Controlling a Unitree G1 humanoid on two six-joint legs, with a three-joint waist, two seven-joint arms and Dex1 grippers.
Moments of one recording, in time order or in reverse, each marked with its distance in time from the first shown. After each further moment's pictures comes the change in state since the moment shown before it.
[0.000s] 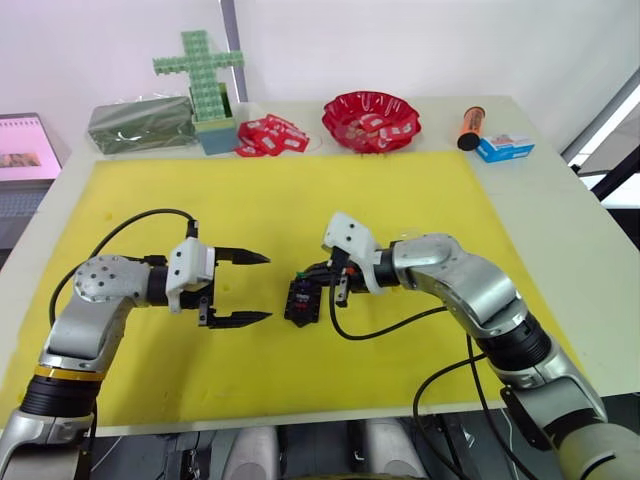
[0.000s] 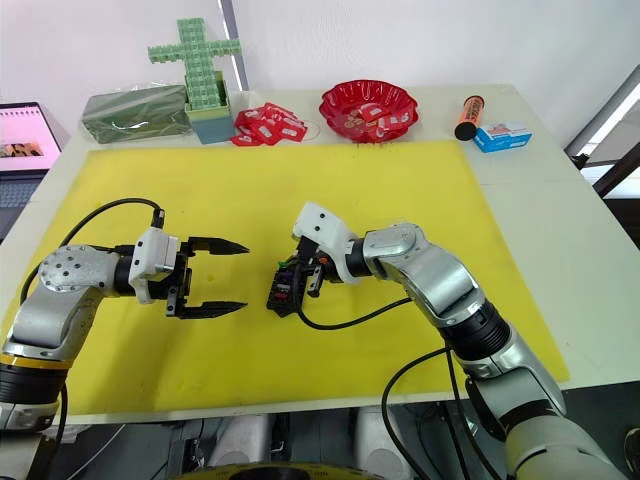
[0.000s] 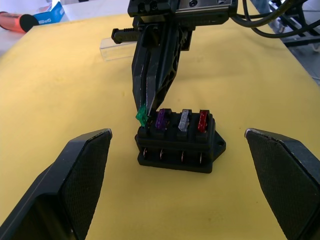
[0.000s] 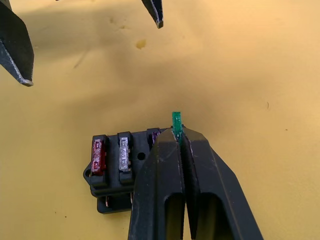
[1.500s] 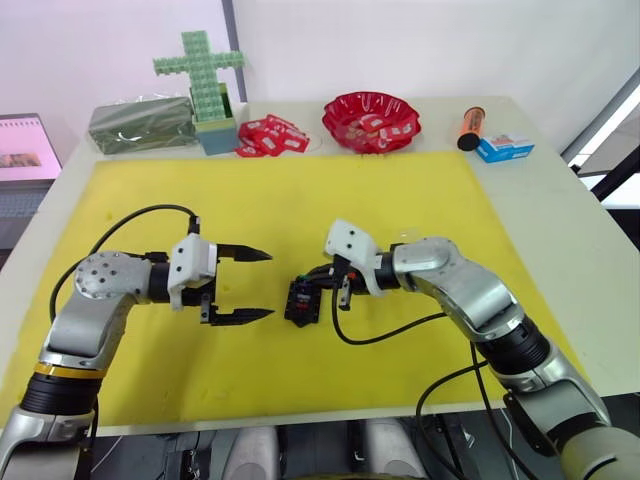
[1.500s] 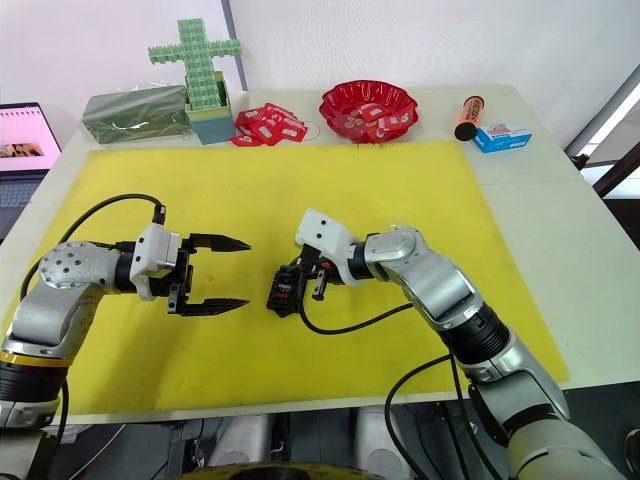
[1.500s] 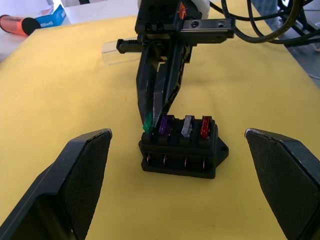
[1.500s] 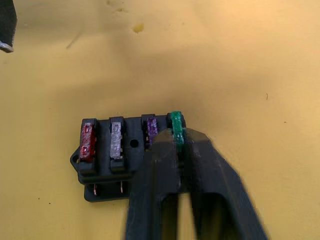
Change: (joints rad) left arm -0.016 0.000 0.000 -0.020 0.000 0.029 0.008; right arm 0.024 -0.012 0.018 0.027 -0.074 -0.089 0.040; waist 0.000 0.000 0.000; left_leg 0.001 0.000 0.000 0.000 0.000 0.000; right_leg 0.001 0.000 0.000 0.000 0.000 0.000
